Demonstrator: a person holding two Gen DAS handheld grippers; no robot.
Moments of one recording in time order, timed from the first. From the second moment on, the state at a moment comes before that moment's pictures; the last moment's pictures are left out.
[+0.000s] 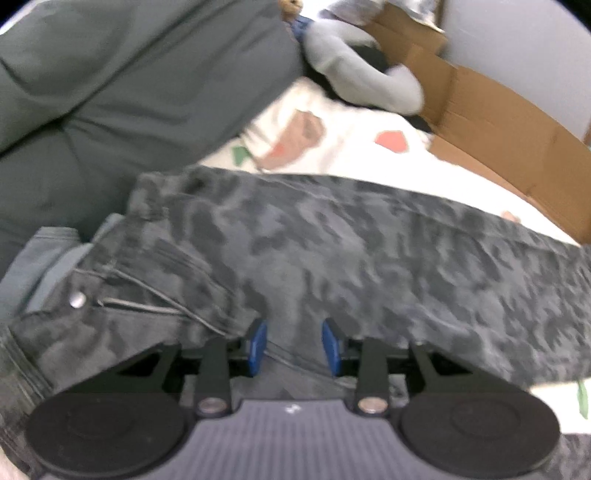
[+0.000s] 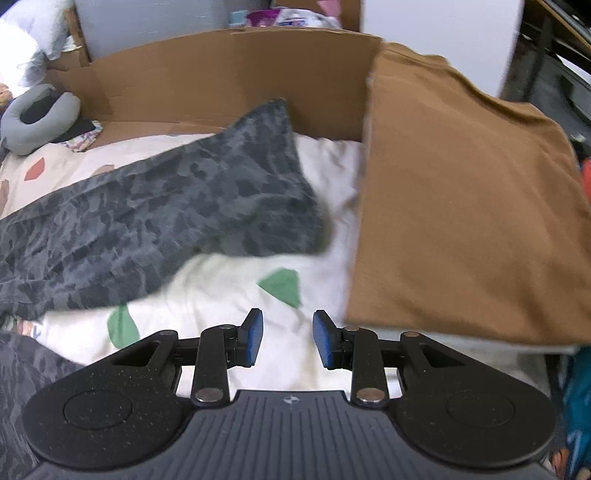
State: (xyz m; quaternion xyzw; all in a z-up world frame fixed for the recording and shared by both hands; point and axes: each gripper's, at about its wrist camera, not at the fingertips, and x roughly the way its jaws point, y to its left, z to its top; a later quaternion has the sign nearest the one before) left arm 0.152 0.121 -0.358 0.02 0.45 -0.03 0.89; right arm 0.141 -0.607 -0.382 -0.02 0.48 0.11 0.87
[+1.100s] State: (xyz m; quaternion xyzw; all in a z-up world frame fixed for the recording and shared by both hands) left arm 0.372 0.158 -0.406 0.04 0.49 -0.03 0.87; right arm 0.342 -0.303 -0.432 -0.13 0.44 0.30 0.84
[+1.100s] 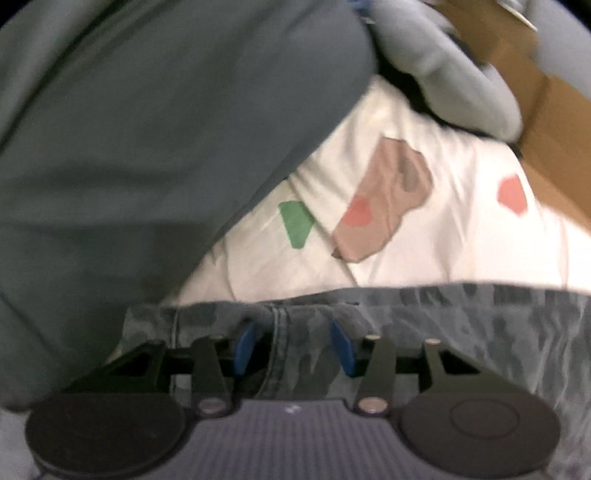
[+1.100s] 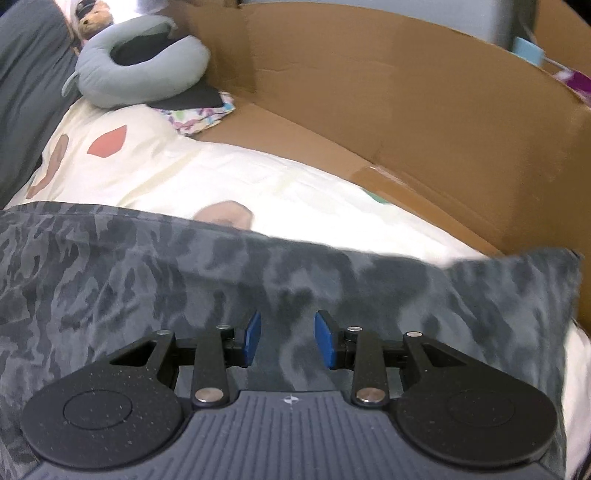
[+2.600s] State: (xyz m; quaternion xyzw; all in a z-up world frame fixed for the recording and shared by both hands) left arm 0.397 0.165 -0.431 -0.05 0.46 -0.03 0.88; right arm 0.349 -0.055 -0.479 -0.33 0.37 0.46 0.74
